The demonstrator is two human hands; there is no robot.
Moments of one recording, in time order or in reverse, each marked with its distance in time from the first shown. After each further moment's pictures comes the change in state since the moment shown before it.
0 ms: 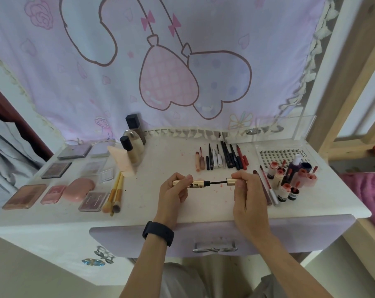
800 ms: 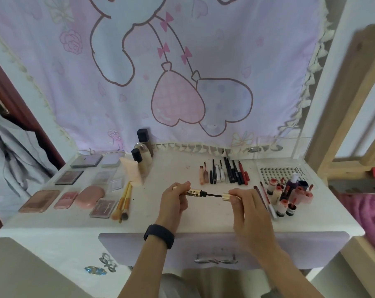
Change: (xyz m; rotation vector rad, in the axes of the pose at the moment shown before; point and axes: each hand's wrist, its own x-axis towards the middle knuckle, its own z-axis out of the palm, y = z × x) left_hand 0.004 0.020 0.001 -0.174 0.131 -0.192; right_hand 0.001 -0.024 -0.016 -0.239 -0.049 -0.252
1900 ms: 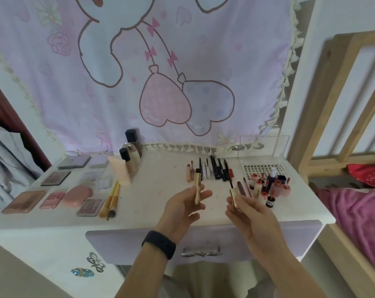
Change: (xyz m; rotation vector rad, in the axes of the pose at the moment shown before) left_hand -0.059 0.000 0.040 0.067 -0.242 -0.218; right_hand -0.011 -0.012 -0.054 1.185 0.107 1.135
